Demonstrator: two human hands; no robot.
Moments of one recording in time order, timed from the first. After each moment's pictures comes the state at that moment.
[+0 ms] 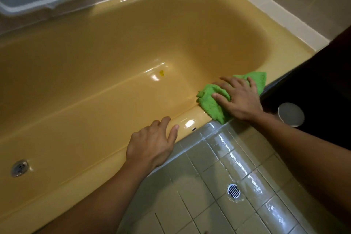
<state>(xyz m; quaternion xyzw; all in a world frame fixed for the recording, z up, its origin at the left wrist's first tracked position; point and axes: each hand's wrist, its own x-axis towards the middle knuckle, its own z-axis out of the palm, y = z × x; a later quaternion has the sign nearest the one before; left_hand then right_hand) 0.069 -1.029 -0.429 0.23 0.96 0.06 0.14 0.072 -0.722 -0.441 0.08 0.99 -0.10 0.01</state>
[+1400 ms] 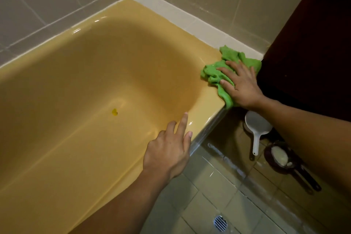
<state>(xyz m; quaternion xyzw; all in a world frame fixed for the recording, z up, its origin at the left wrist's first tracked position) 0.018 -0.752 -0.435 0.39 0.91 0.09 0.11 0.037 -0.433 -0.459 0.20 0.96 -0.18 -0.07</state>
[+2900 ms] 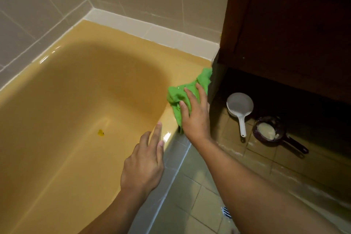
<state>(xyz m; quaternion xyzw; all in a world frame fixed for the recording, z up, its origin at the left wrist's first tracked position) 0.022 -0.773 -0.430 0.41 0.90 0.10 0.13 0.067 -0.588 -0.477 0.41 0.77 -0.39 -0.28</state>
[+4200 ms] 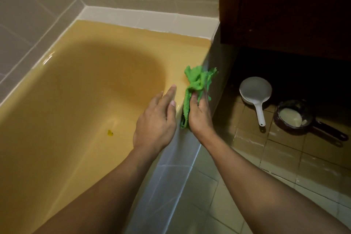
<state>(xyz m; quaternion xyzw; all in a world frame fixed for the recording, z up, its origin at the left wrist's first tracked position) -0.008 -0.683 -0.447 0.43 0.88 0.18 0.12 0.063 -0.583 -0.536 0.42 0.59 -0.62 -0.30</state>
